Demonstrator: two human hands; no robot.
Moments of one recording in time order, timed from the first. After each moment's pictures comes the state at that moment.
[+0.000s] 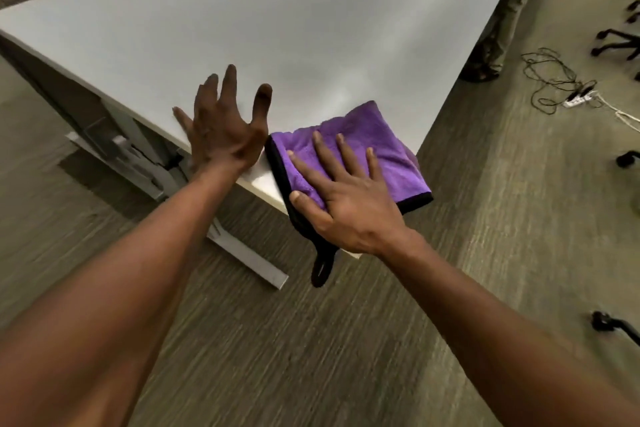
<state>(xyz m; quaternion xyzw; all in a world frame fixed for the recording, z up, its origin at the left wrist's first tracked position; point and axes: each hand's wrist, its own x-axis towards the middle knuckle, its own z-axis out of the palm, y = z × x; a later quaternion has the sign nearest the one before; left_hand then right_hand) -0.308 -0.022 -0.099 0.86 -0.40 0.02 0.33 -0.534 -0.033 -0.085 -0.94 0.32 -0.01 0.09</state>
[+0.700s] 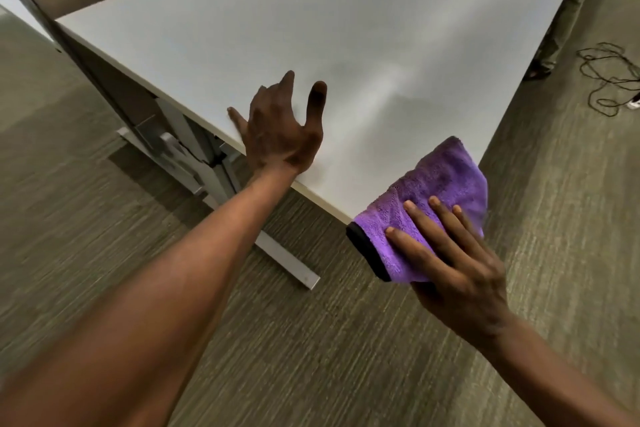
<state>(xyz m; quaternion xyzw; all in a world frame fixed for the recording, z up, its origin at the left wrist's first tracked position) -0.318 -0.016 -0.096 0.84 -0.39 0.02 0.37 -0.617 -0.004 -0.148 -0.93 0.20 -0.30 -0.06</state>
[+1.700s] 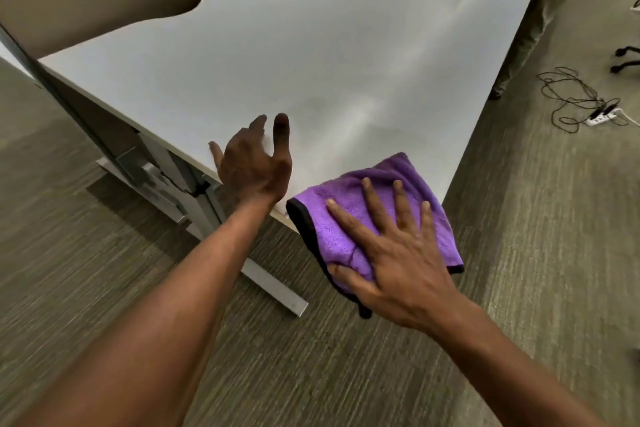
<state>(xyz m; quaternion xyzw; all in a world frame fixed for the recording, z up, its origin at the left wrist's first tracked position) -0.310 -0.017 -0.099 0.85 -0.35 0.01 0.39 -0.559 0.000 -0.086 -0.93 0.35 0.00 0.07</state>
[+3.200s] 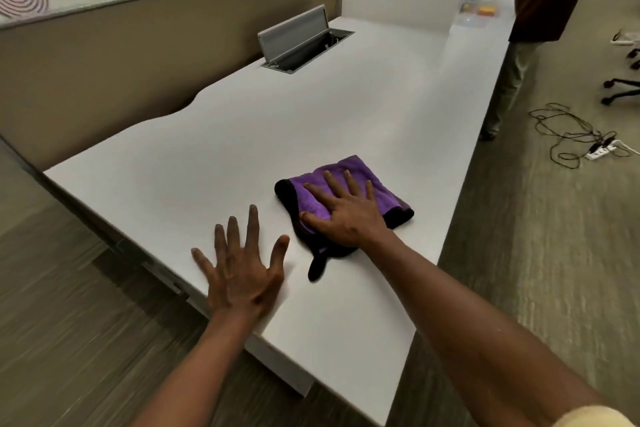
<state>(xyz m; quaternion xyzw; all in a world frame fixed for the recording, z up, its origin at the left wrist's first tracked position) -0.311 -0.025 -0.095 0.90 -0.40 -0.07 0.16 -0.429 -0.214 -0.081 -0.92 0.38 0.00 0.11</state>
